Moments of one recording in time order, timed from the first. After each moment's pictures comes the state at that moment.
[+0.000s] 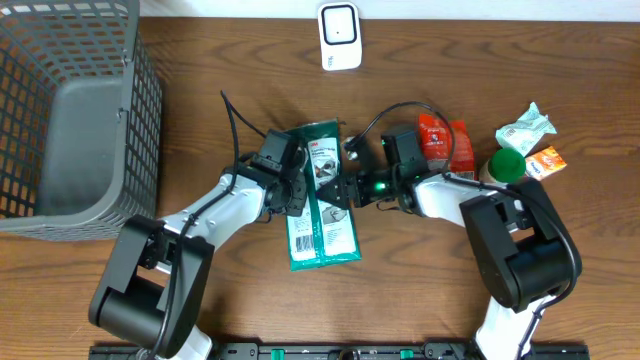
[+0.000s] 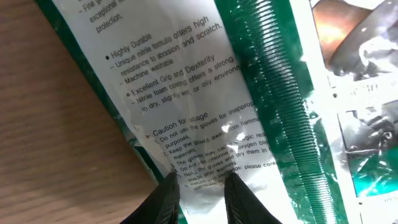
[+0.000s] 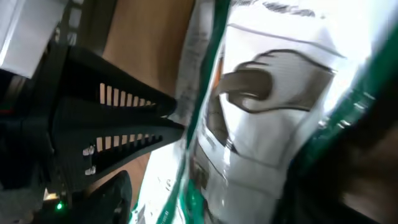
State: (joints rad) left arm -0.42 1.75 0.91 -0.43 0.13 -0.17; right arm 0.41 1.96 0.90 0.14 -0.86 0.30
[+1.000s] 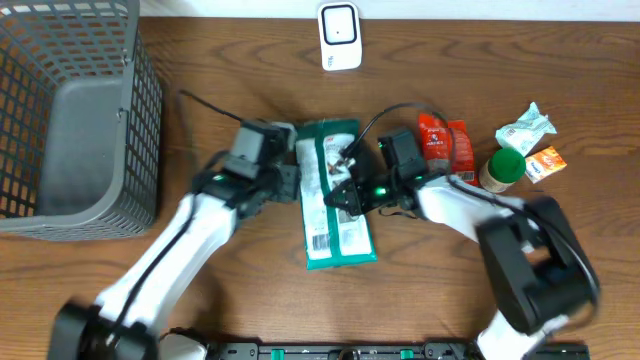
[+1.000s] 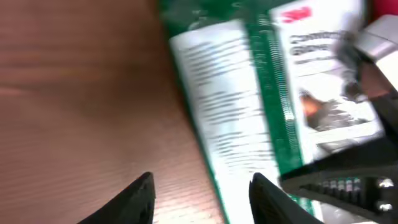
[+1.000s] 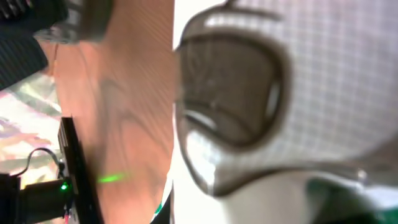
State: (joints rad) left arm -0.37 1.41 0.91 -0.47 0.15 -0.23; right arm 0.43 1.81 0.89 -0.07 -0.81 0.23
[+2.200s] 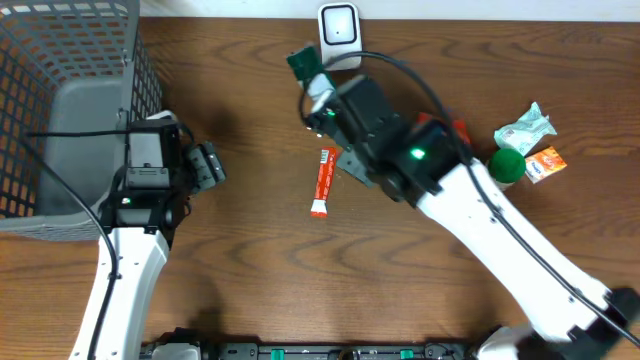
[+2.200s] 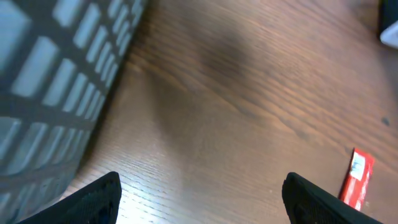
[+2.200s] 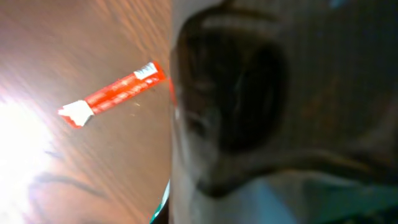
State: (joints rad) left arm 0.00 1.20 0.91 -0.61 -0.06 -0.39; right arm 0.73 1.65 1.68 -1.06 0.34 -0.36
